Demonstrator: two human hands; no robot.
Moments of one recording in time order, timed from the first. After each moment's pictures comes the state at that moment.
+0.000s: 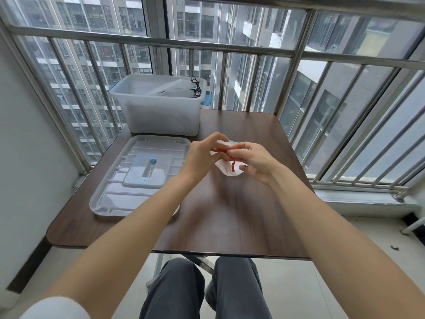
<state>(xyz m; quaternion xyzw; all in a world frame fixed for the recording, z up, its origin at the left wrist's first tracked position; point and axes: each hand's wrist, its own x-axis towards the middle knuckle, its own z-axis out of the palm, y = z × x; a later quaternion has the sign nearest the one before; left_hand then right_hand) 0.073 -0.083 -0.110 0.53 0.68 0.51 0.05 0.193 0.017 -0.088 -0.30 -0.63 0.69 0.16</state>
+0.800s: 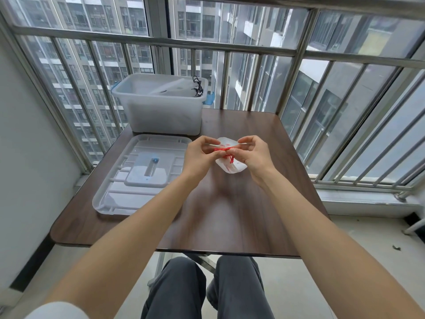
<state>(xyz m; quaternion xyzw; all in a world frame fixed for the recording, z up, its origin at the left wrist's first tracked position) 0.074 -0.084 -0.115 0.34 0.65 0.65 0.22 0.183 0.009 -0.099 -0.34 -0.65 0.59 0.33</state>
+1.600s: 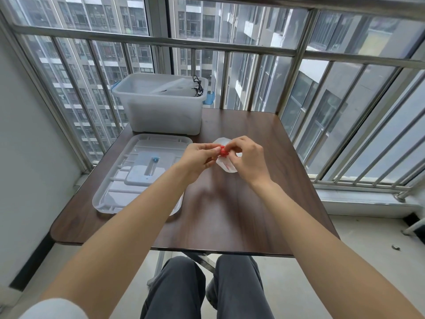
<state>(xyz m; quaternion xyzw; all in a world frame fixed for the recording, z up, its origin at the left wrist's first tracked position) 0.066 -0.086 -0.105 0.24 0.60 0.63 0.42 0.179 -0.004 -0.107 -0.25 -0.85 0.24 0.39</state>
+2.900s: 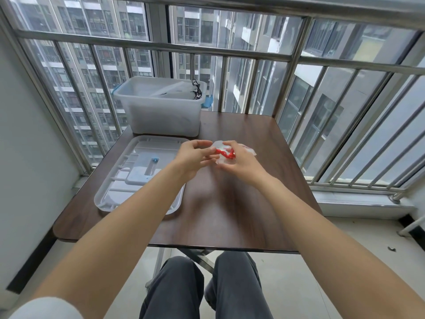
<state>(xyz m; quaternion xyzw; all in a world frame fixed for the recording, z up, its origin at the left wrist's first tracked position) 0.070 -0.095 -0.092 0.20 0.58 0.68 0.41 0.188 0.000 -0.104 -0.26 -0.89 0.32 0.18</state>
